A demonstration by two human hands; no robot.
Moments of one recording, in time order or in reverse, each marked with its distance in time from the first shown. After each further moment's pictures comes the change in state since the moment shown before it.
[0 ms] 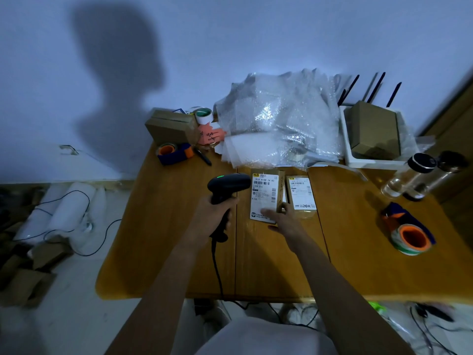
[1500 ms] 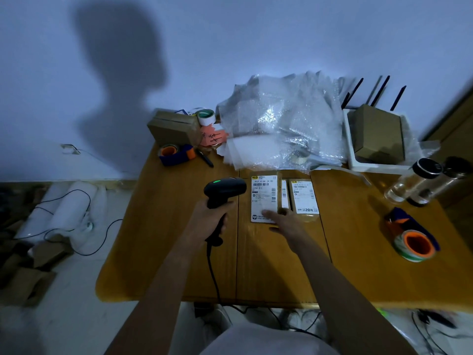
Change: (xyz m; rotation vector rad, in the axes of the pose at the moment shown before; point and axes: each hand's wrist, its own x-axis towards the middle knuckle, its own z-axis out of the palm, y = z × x) left_hand 0.010 -0.009 -0.016 0.070 -0.001 0.022; right_hand 0.017 -0.001 0.001 -0.058 0.010 0.036
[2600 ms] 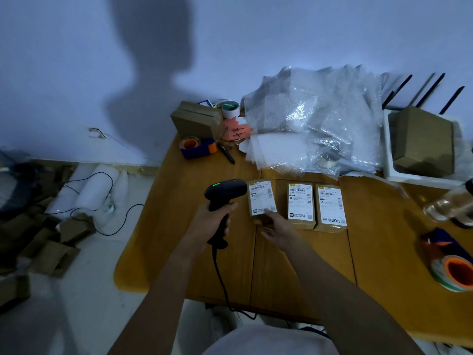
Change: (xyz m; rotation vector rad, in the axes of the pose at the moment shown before) left_hand 0.019 -0.016 -0.040 -0.163 0.077 -0.111; right_hand 0.055 0.012 0.073 0.347 -0.022 0.389
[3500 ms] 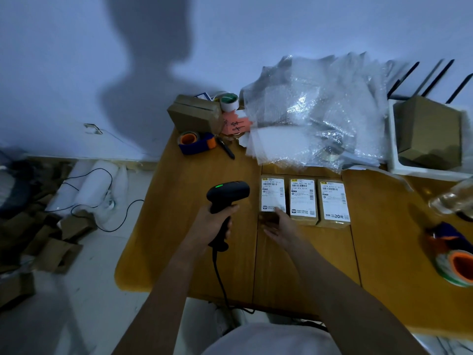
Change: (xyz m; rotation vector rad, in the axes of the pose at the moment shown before) left_hand 0.004 -0.006 -0.003 0.051 -0.052 -0.010; right_hand 0.018 0.011 -0.012 0.087 0.031 0.009
